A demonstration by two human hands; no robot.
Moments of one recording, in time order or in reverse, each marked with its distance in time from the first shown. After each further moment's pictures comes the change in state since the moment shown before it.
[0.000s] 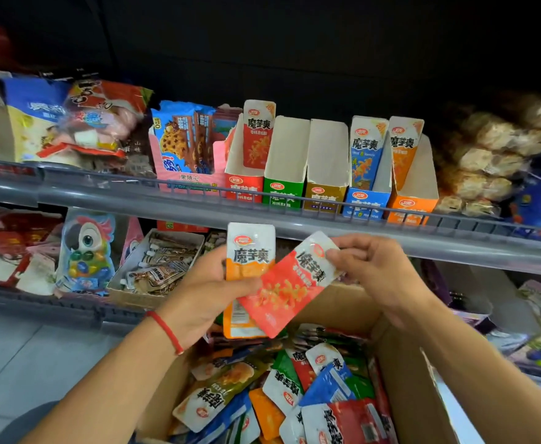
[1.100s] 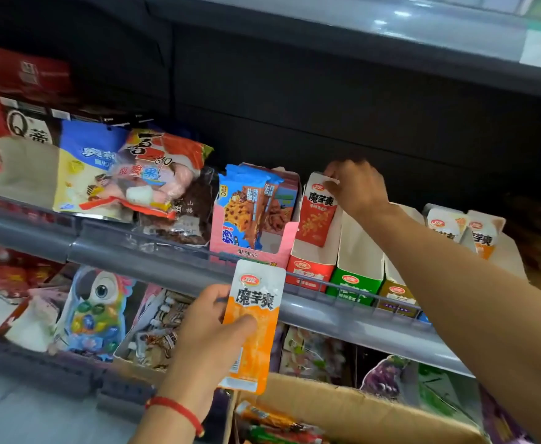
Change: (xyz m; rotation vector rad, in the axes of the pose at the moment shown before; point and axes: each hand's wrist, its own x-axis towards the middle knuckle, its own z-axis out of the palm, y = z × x) left_hand 0.052 0.033 -0.089 -0.085 0.300 -0.017; right_hand 0.292 -0.150 0.079 -1.160 0.402 -0.509
